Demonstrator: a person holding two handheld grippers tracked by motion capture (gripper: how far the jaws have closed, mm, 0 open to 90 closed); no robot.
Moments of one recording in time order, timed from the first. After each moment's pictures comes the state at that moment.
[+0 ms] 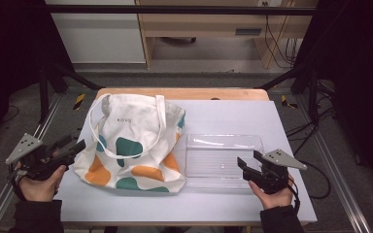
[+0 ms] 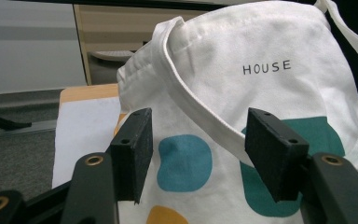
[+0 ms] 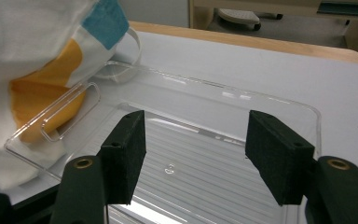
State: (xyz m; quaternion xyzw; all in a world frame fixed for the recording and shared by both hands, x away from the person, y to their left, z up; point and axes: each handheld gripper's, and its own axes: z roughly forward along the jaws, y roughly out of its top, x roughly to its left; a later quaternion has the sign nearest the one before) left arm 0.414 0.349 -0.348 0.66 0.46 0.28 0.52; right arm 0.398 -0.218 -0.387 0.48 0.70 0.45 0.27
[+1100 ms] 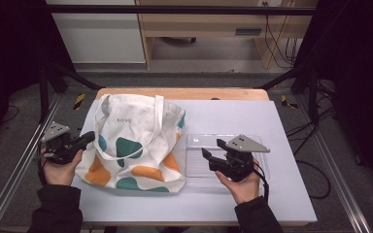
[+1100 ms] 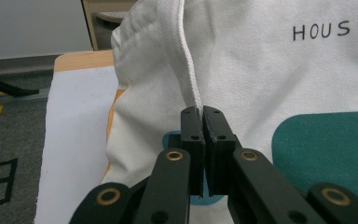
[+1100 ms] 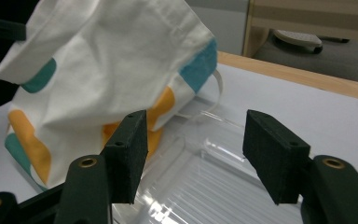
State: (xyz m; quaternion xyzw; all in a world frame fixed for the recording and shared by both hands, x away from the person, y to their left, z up) left arm 0.460 0.327 -0.367 0.69 0.50 0.26 0.45; right arm 0.422 -0.136 -0.358 0.41 0.73 0.50 0.23
